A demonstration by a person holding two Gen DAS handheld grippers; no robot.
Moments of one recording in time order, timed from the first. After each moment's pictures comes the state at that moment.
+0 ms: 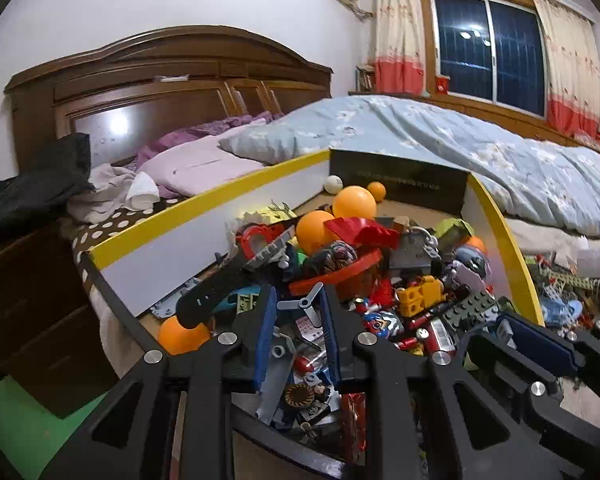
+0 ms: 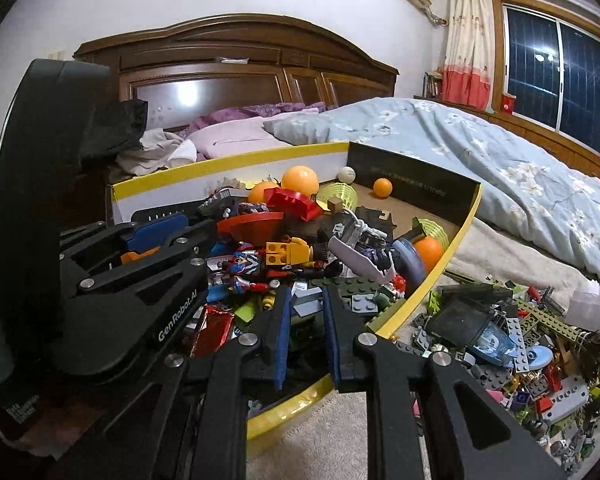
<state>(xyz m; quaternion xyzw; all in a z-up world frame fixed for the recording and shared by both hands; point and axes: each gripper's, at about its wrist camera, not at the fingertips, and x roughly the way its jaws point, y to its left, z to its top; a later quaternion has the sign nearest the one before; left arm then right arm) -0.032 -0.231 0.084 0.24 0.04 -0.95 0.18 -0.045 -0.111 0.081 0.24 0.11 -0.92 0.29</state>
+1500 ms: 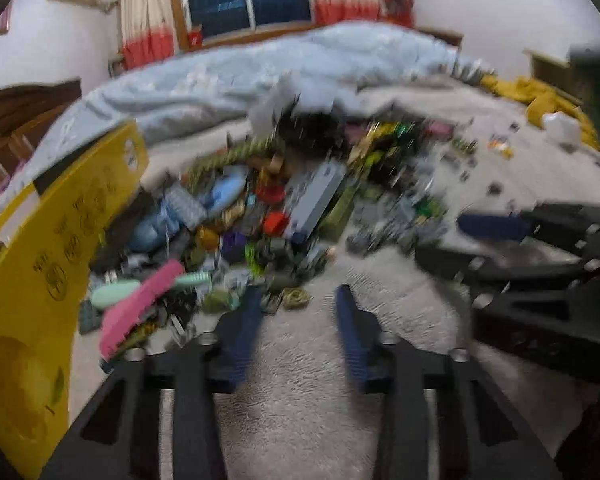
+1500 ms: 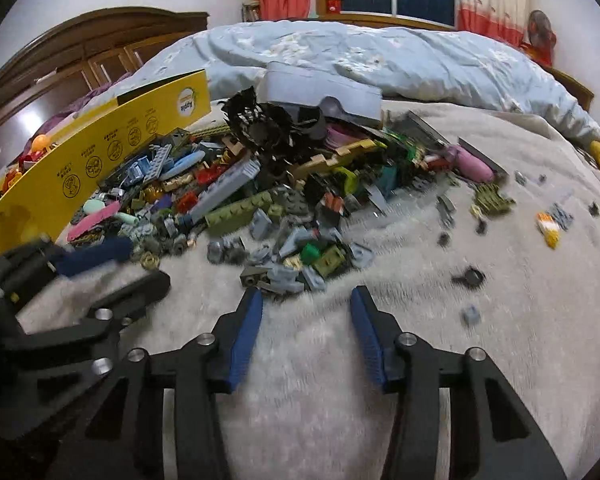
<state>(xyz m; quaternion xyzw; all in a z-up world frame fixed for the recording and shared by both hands) -0.052 0.034 0.015 0.34 -0.13 -0.91 -0.20 -0.043 0.168 0.014 0.38 0.00 -0.93 0.03</state>
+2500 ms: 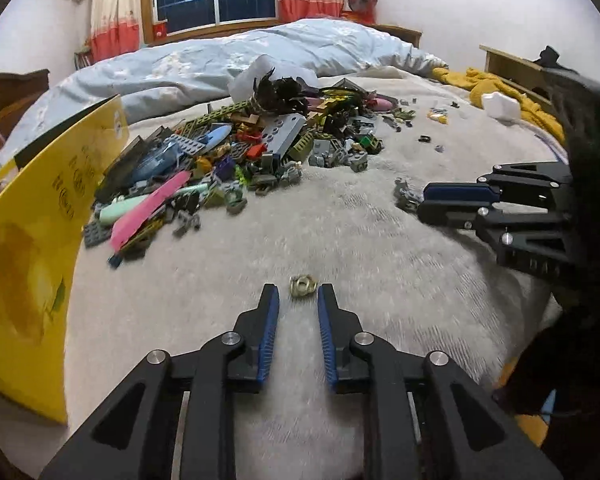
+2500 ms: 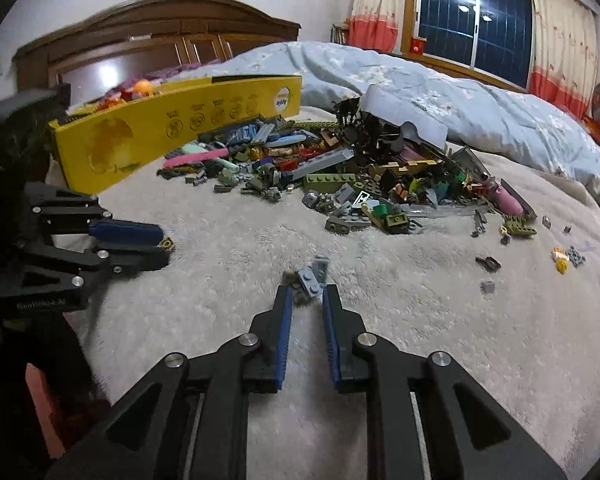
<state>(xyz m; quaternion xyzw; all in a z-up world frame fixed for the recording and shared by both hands) 0.014 -0.028 0.014 0.35 -0.12 -0.88 -0.29 0.036 0.159 0.013 0.32 0.08 -0.93 0.16</state>
